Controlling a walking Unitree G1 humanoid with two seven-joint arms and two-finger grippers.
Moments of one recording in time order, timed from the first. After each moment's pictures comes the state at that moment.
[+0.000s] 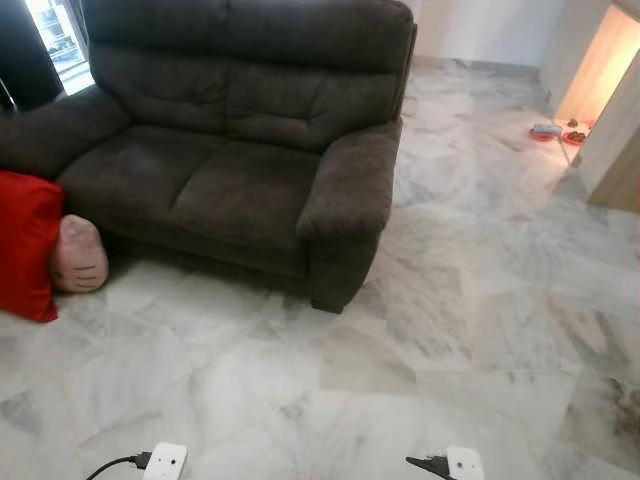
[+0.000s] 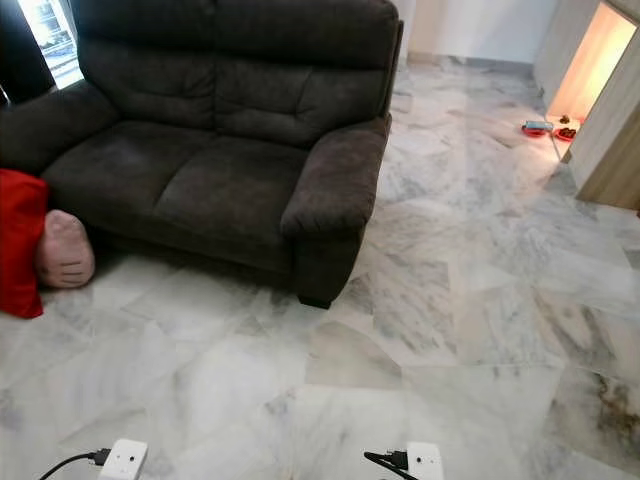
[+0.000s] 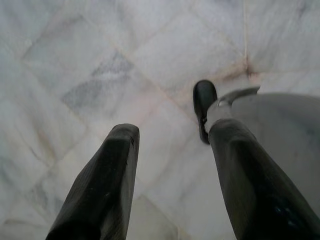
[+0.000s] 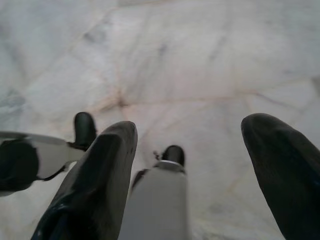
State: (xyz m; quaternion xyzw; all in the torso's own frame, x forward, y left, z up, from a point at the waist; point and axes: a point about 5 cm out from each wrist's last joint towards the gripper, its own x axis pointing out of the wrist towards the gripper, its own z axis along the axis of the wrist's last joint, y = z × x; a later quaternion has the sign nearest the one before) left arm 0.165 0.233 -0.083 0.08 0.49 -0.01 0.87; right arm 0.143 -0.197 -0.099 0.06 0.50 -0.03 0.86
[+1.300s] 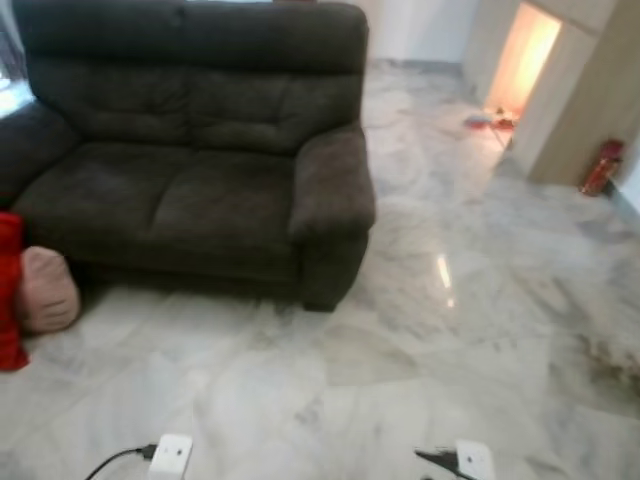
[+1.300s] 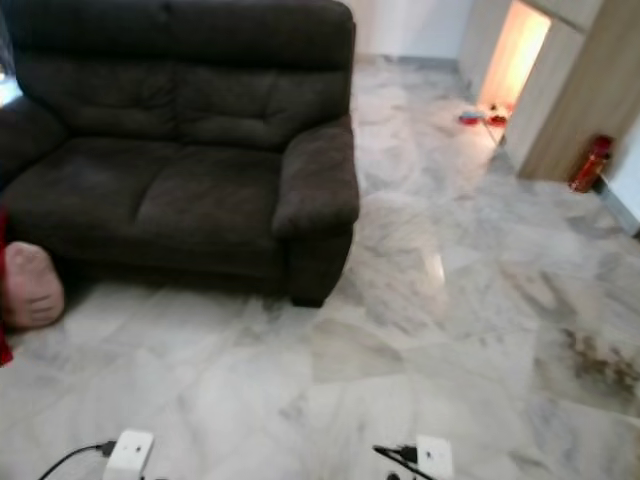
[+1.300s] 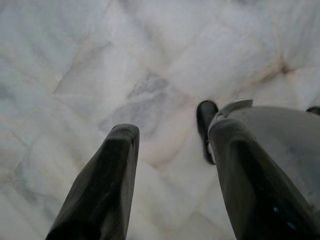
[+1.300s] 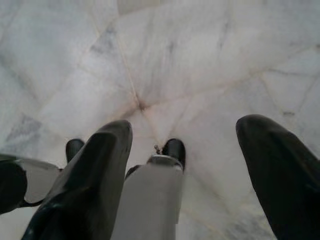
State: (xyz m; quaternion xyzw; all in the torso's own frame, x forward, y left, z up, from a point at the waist) left arm 0.161 0.233 -0.085 0.08 0.50 0.00 0.87; right arm 0.148 -0.198 -0.097 0.07 0.49 -0.04 0.87
